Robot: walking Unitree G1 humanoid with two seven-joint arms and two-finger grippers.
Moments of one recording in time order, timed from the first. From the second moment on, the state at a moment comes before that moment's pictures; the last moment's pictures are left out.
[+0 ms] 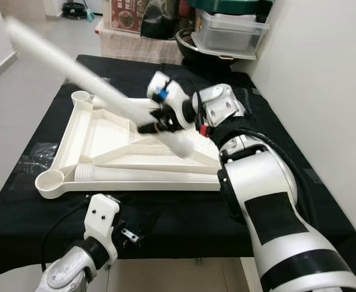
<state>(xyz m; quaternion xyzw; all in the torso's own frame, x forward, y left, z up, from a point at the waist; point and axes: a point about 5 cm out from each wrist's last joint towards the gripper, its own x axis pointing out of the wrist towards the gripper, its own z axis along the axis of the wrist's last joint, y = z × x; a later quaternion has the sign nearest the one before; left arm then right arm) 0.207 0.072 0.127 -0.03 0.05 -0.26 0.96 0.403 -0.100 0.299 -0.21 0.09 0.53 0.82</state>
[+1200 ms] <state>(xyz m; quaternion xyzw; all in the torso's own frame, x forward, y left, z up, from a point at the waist) 0.290 0.106 0.169 0.04 -0.03 -0.18 0.98 0.353 -0.060 0.251 0.17 -0.06 0.45 0.87</state>
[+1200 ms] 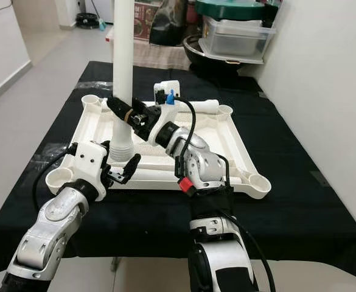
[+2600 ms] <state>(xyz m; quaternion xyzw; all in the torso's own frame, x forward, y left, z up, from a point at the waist) 0.294 0.094 0.161 0.02 -0.03 -0.19 0.98 0.326 -0.054 0.236 0.19 -0.03 0.43 0.88</state>
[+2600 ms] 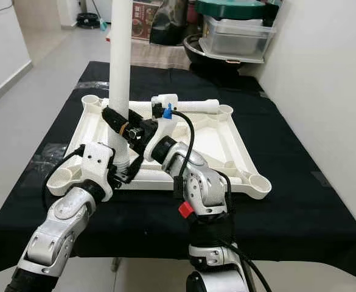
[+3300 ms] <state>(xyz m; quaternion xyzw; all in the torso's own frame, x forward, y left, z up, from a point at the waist) 0.291 0.115 0.147 0.10 0.00 -0.19 0.98 0.328 -0.064 0.230 0.21 -0.03 0.40 0.89</state>
